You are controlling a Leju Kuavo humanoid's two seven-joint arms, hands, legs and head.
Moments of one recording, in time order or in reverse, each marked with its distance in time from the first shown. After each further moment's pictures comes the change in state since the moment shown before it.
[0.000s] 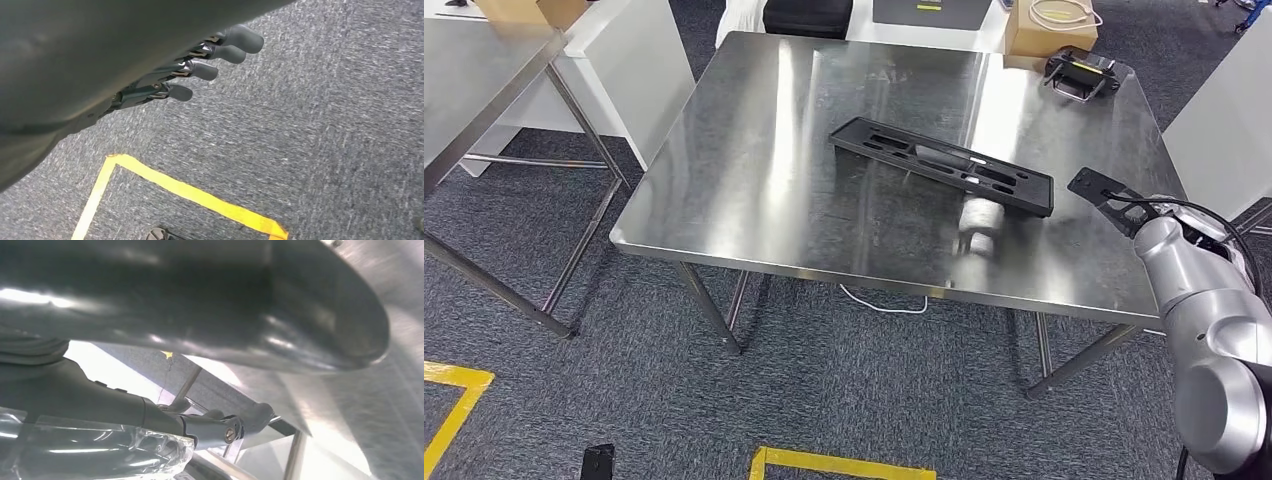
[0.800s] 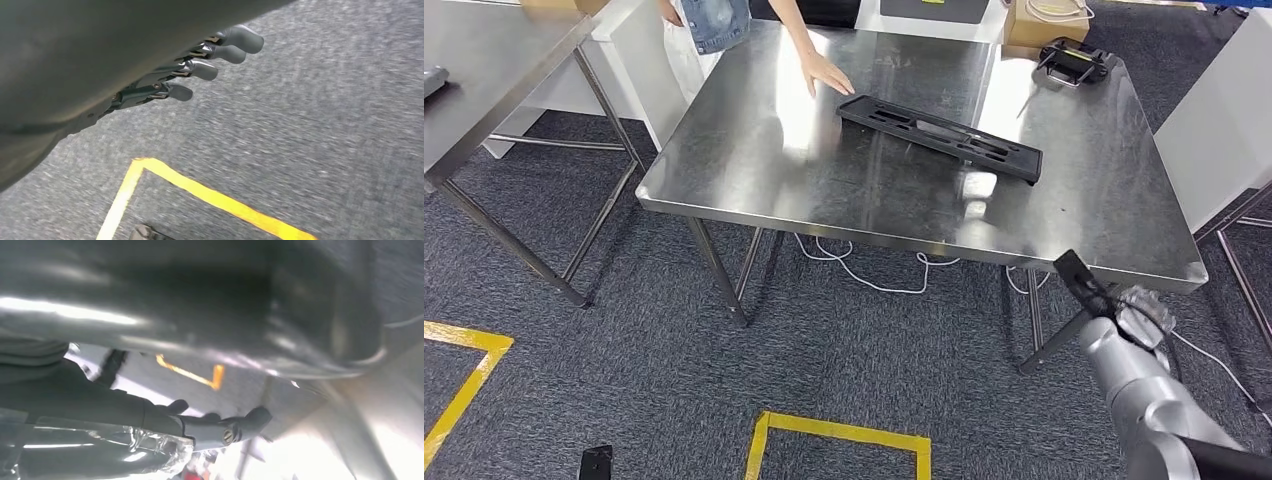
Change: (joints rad) left arm 0.000 -0.011 0.035 -0.001 -0.024 0.011 -0.004; right arm 0.341 0.069 -0.065 0.017 -0.086 -0.439 0.134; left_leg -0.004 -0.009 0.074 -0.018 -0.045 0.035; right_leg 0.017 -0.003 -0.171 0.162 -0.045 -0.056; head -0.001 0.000
